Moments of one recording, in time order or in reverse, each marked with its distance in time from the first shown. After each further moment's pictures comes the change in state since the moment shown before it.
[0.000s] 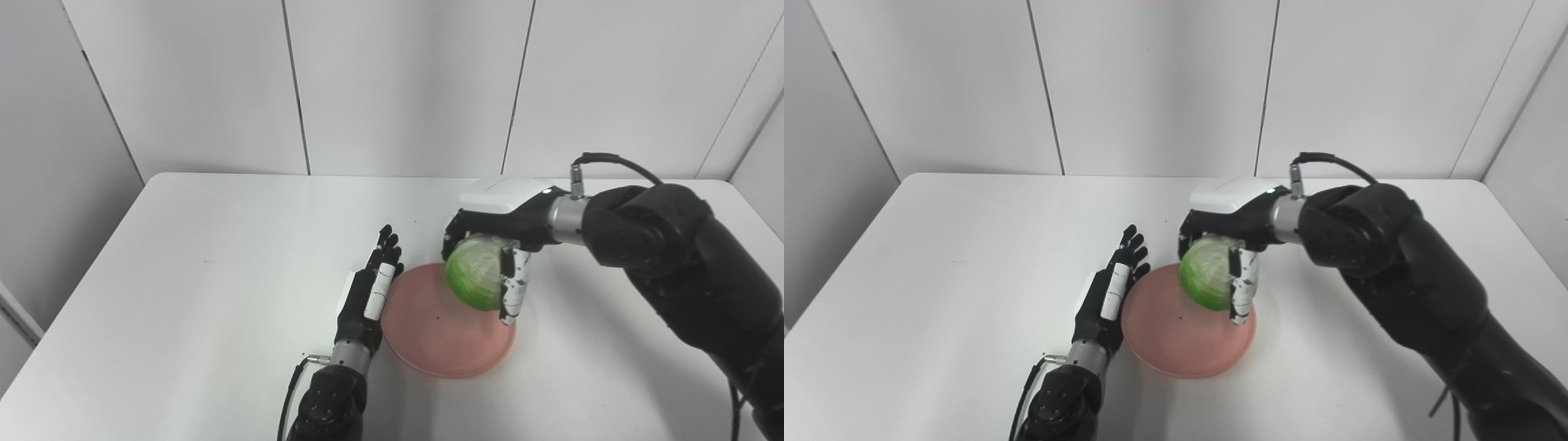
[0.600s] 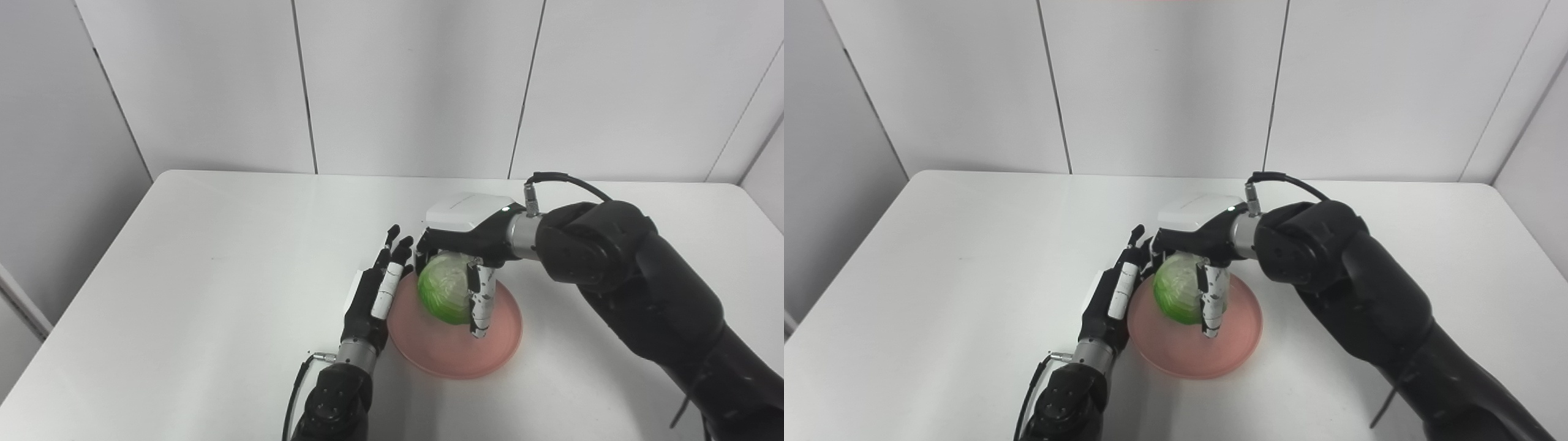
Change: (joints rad) left arm -0.002 -0.001 -0.001 0.005 0.014 -0.008 0.001; right arm 0.015 0.111 0.046 0.076 -0.155 0.009 -0.002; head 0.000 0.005
